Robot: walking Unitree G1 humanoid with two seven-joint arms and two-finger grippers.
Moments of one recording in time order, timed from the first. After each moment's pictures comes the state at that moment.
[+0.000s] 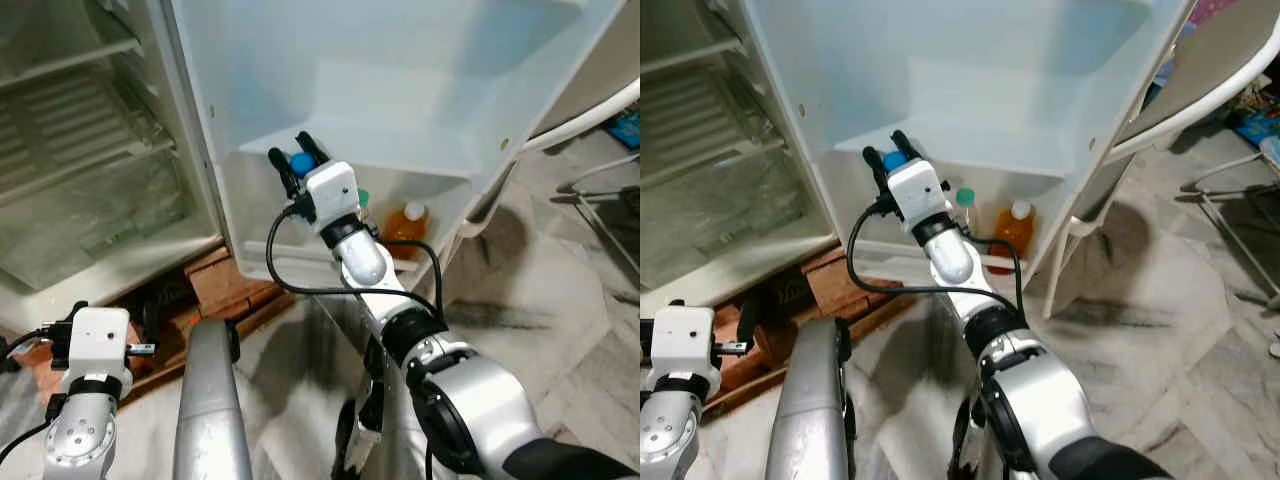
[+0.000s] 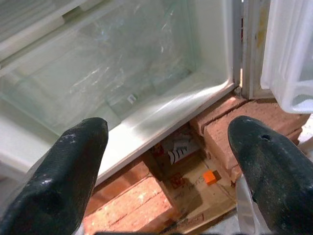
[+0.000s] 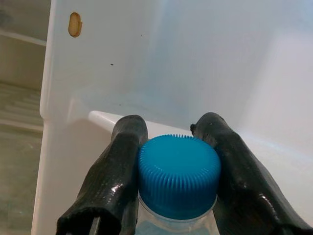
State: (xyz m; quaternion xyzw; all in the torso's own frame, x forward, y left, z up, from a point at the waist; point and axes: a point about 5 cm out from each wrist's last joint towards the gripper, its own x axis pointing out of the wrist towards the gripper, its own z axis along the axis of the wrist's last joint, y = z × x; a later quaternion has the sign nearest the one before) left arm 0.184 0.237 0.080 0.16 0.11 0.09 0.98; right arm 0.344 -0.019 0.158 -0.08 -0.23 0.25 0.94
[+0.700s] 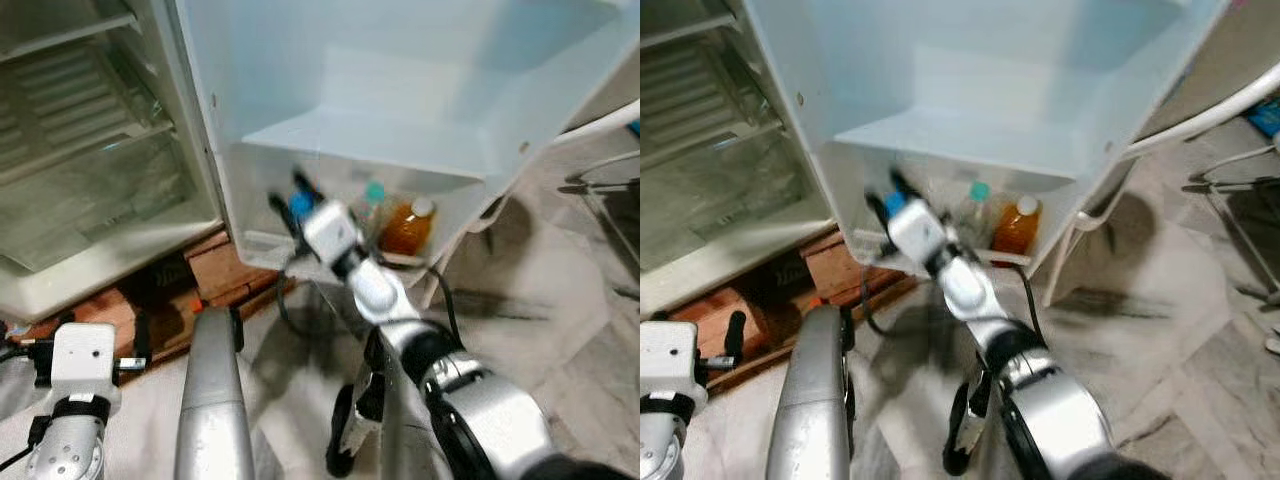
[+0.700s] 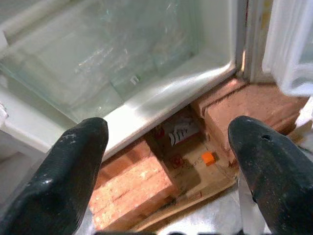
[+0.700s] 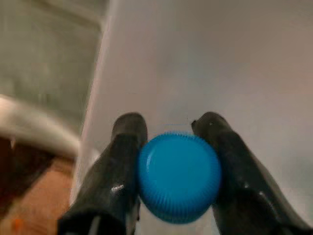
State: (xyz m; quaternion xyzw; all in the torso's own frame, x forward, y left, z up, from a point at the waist) left arm 0.163 0.239 0.092 0.16 0.11 0.10 0.98; right arm 0.315 -0.036 0.097 -0.18 -0.17 0.32 0.92
